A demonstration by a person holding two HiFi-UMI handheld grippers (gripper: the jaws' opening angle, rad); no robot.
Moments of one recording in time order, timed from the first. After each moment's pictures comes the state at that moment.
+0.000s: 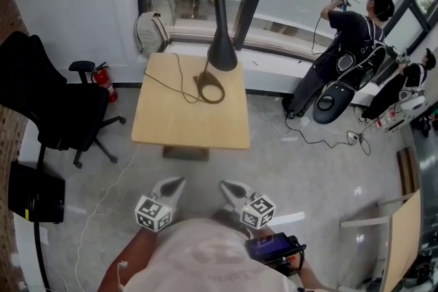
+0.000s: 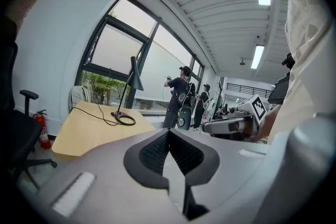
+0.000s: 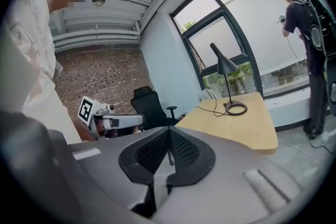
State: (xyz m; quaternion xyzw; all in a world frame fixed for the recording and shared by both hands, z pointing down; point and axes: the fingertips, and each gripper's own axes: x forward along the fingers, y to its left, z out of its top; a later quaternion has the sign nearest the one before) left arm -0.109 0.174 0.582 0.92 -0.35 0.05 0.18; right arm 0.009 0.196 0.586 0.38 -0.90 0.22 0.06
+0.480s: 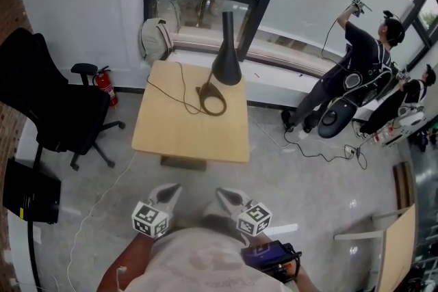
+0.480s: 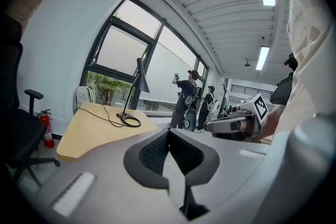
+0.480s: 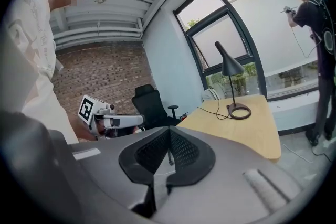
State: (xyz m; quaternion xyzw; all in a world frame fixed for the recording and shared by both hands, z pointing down) left arm -0.126 0.158 0.583 0.91 -0.38 0.05 0.19; right arm -0.005 0.178 0.582 0.36 -0.90 0.22 0.07
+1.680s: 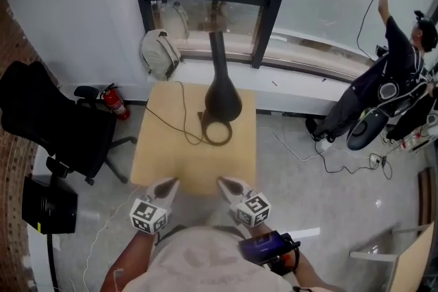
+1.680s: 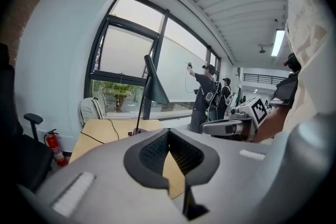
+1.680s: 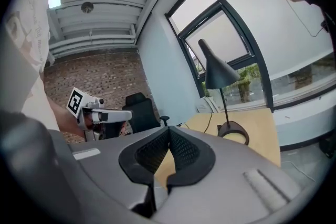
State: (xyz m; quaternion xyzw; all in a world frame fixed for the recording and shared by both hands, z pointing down) left arm -0.085 -0.040 0.545 0.88 -0.44 0.10 0.16; right arm 0.046 -0.044 0.577 0.34 -0.91 0.21 0.04
